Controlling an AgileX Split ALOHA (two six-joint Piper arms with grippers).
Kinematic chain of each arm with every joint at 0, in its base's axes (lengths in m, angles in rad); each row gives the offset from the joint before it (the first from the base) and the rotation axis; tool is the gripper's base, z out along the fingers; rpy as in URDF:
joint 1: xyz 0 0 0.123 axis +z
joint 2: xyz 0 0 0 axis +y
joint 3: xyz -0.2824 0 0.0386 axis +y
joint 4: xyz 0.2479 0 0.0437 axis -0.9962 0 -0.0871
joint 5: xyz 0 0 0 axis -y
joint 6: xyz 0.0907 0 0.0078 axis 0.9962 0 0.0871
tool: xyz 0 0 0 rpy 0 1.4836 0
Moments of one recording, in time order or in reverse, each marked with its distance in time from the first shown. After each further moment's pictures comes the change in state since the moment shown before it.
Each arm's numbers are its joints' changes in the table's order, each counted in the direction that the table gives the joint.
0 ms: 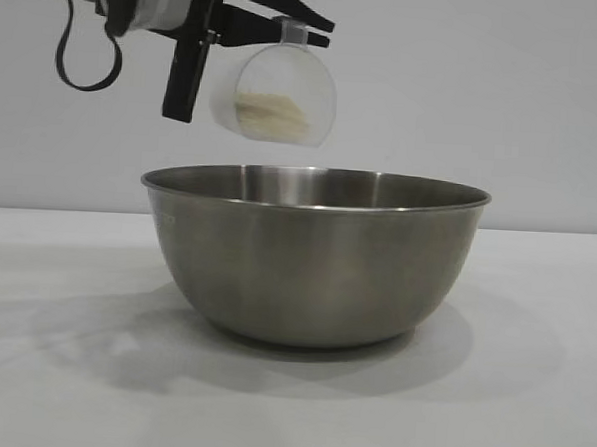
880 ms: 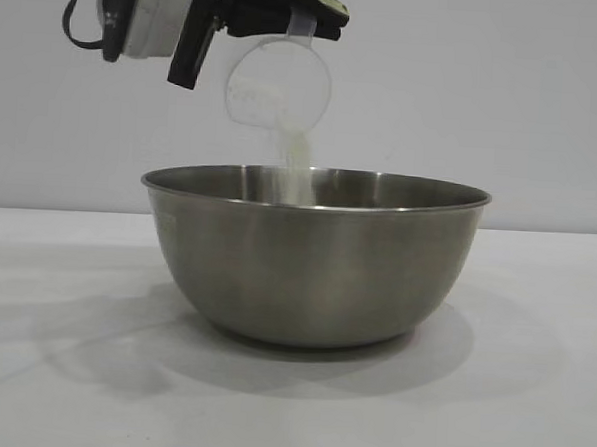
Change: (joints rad) left arm -0.016 -0.053 -0.021 -0.095 -0.111 0.241; right arm 0.000 0.000 0.000 0.000 0.000 0.000
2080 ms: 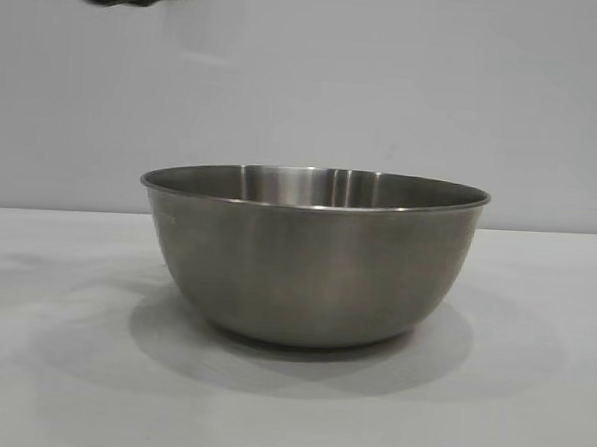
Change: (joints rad) left arm 0.154 0.000 0.286 1.117 0.239 -1.515; right arm 0.000 0.000 0.000 0.000 0.000 -0.001
